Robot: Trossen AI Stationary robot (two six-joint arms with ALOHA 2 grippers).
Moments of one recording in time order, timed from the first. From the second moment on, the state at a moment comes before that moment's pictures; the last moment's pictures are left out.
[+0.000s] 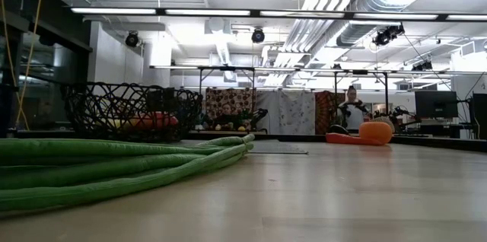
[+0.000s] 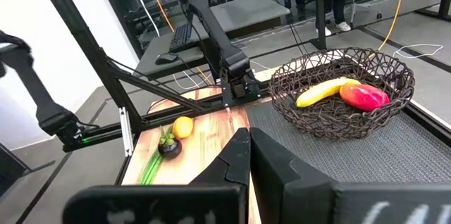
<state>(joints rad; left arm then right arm) 0.52 0.88 0.93 -0.03 0.19 -0.33 -0.03 0.85 0.88 -0.20 -0.03 0.26</state>
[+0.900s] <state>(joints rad) 0.12 0.75 0.68 0.13 -0.14 -0.13 -0.03 0.85 0.88 -0.20 0.01 0.29</state>
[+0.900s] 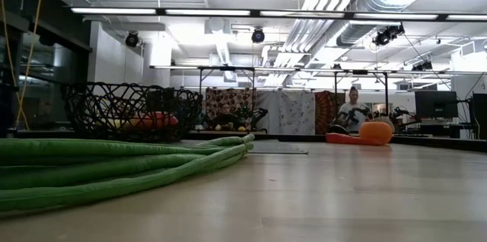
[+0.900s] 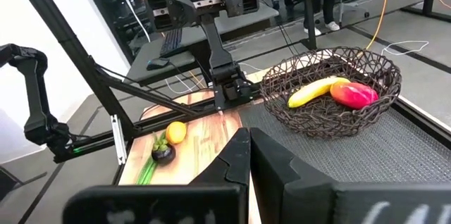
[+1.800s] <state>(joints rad) 0.12 0.73 0.68 0.03 -0.15 -0.07 -0.13 0.85 0.88 -0.24 0.10 0.38</state>
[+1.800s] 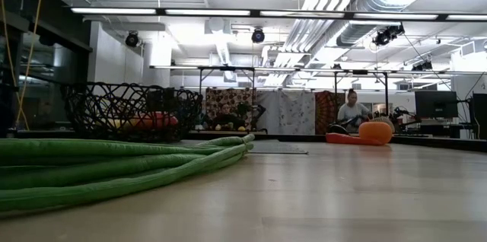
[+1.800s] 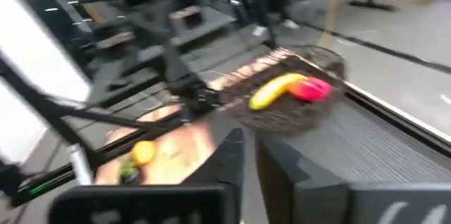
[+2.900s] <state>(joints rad) 0.12 0.73 0.68 0.03 -0.24 -0.13 -0.87 1.82 1.23 -0.71 0.17 0.18</state>
